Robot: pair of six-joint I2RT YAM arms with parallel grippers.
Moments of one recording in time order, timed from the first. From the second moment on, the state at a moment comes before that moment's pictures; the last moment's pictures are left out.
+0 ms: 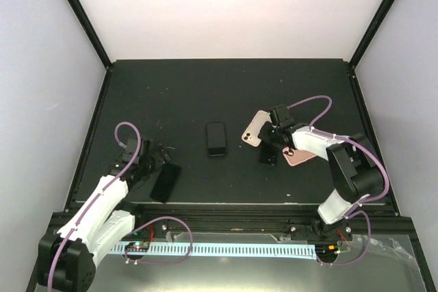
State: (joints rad) left arm -0.22 0.81 0.43 -0.57 0.04 -0.92; right arm 0.43 1.65 0.84 -0.19 -0.06 0.91
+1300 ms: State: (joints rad) left arm -0.22 0.93 0.45 -0.33 0.53 -0.68; right arm 0.98 1.63 1.12 -0.71 -0.02 -0.53
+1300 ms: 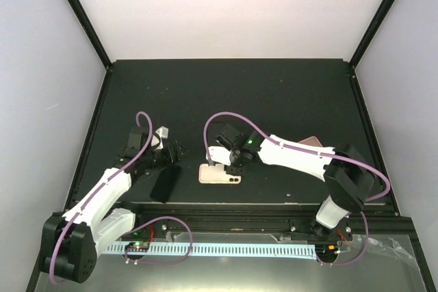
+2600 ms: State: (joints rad) left arm -0.23 1.02 0.48 -0.39 0.31 -0.70; right arm 1.11 1.57 0.77 -0.28 -0.15 0.63
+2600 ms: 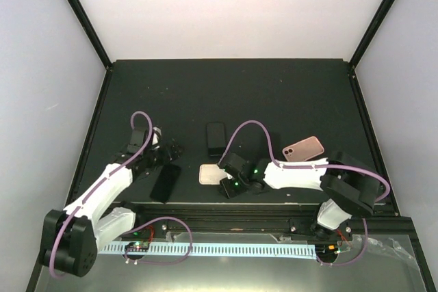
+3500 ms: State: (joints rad) left arm -0.20 0.92 0.39 -0.59 0.12 -0.79; right arm 0.91 1.50 0.71 -0.21 0.04 0.60
